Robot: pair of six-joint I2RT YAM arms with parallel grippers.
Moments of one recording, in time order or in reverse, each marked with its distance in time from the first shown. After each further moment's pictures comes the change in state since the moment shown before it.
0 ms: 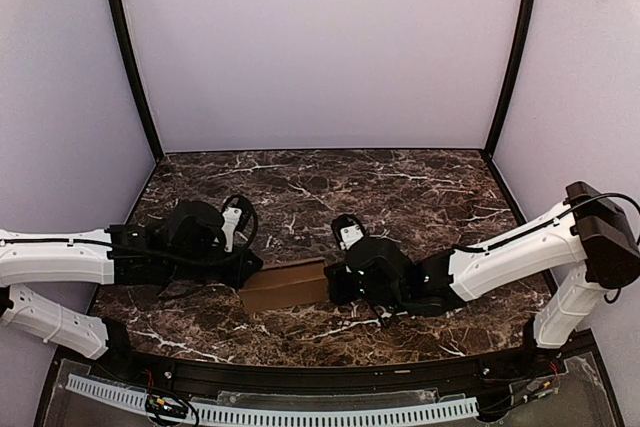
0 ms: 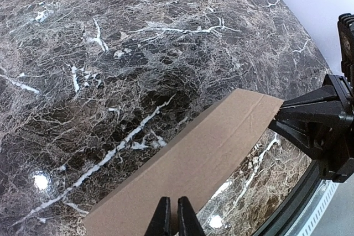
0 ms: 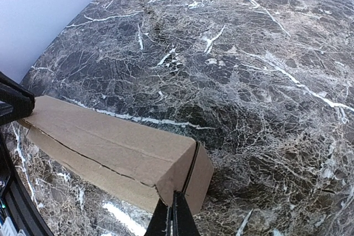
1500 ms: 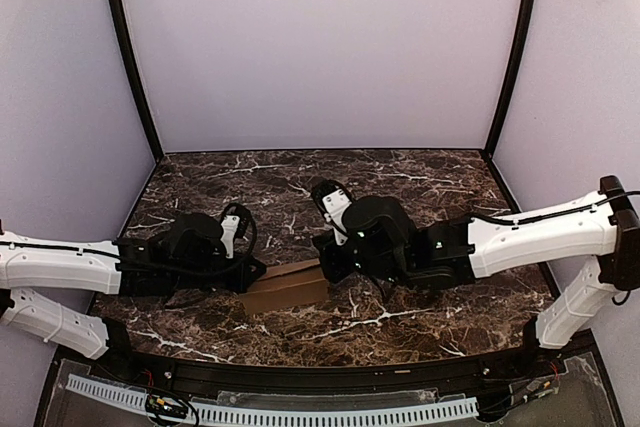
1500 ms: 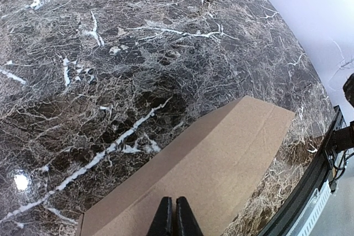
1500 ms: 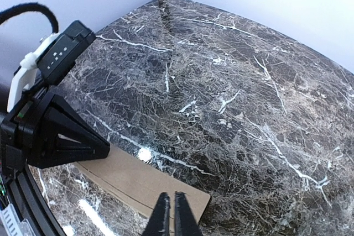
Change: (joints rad) left arm 0.005 0.012 -0.119 0.190 0.028 -0.084; right arm 0.010 -0.095 0.221 -0.227 0.026 -0.277
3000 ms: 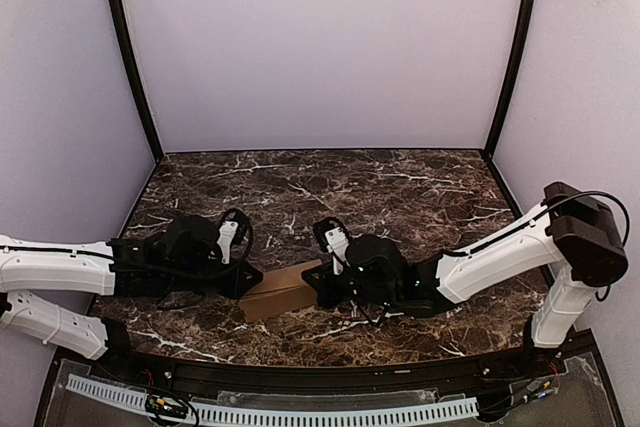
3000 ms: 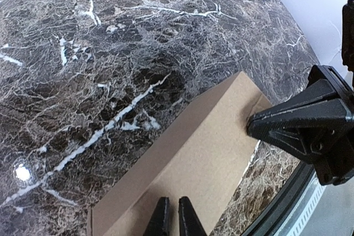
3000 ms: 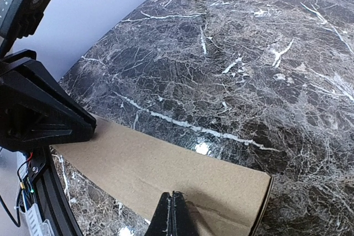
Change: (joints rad) left arm 0.000 -0.036 -0.008 -0.068 0.043 0.014; right arm -0.041 0.185 -0.235 0.488 -0.255 0.182
